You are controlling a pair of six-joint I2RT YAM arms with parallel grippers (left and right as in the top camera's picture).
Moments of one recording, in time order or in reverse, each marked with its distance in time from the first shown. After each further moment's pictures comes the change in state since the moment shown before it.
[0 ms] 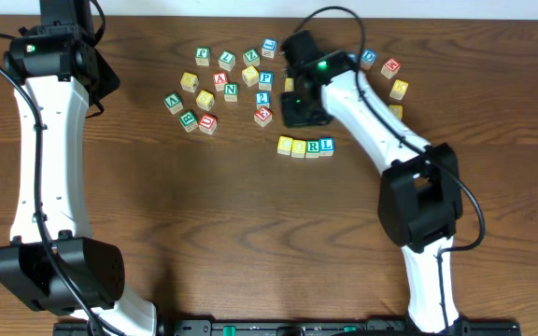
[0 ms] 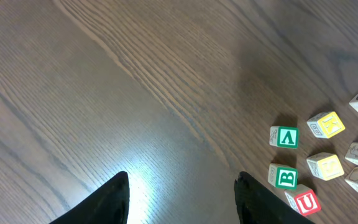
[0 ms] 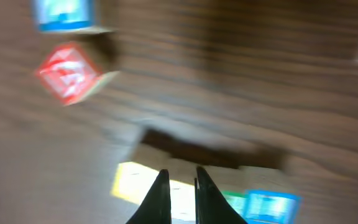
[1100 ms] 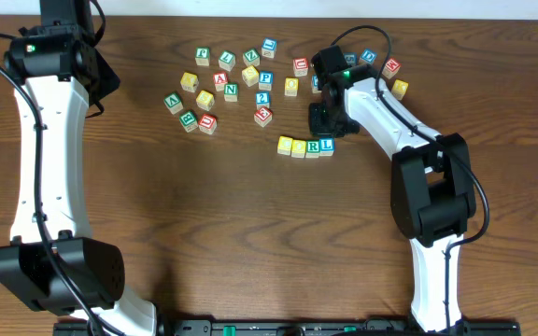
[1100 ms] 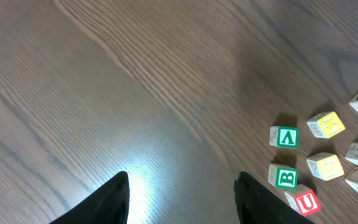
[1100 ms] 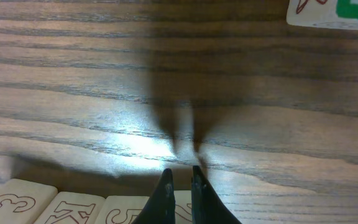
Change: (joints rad) left arm 0.000 0.000 0.000 0.000 0.000 0.000; right arm -0.081 0.000 -0.197 0.124 0.024 -0.001
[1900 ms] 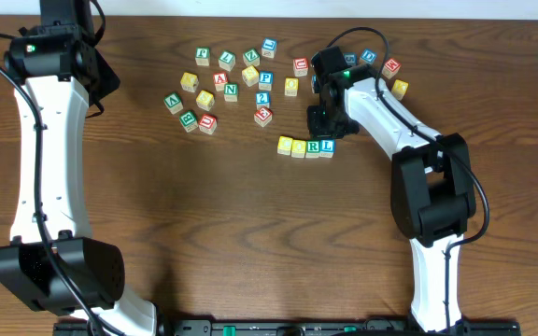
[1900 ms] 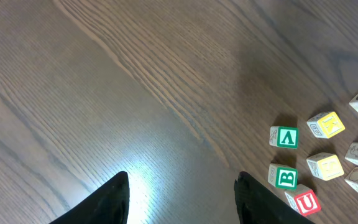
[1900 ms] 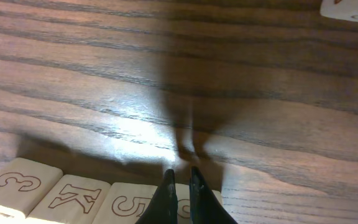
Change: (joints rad) left arm 0.000 0.000 0.000 0.000 0.000 0.000; right arm 0.000 0.000 0.000 -0.016 -0.044 -0.069
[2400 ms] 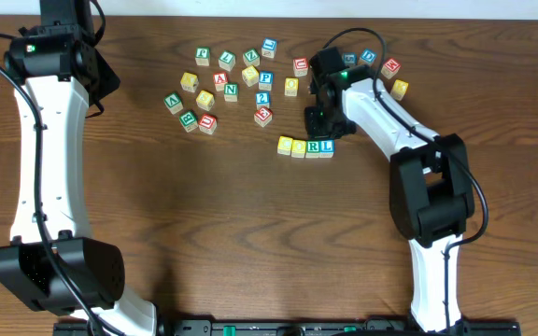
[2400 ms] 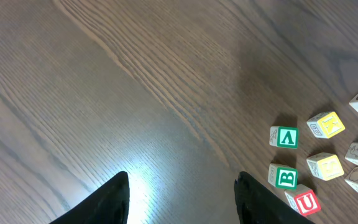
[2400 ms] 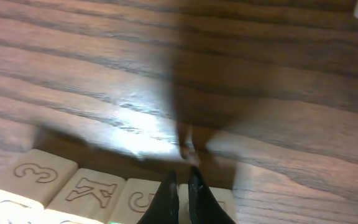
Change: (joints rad) left arm 0.000 0.000 0.000 0.000 0.000 0.000; right arm 0.014 0.000 0.000 0.006 -0.022 -0.021
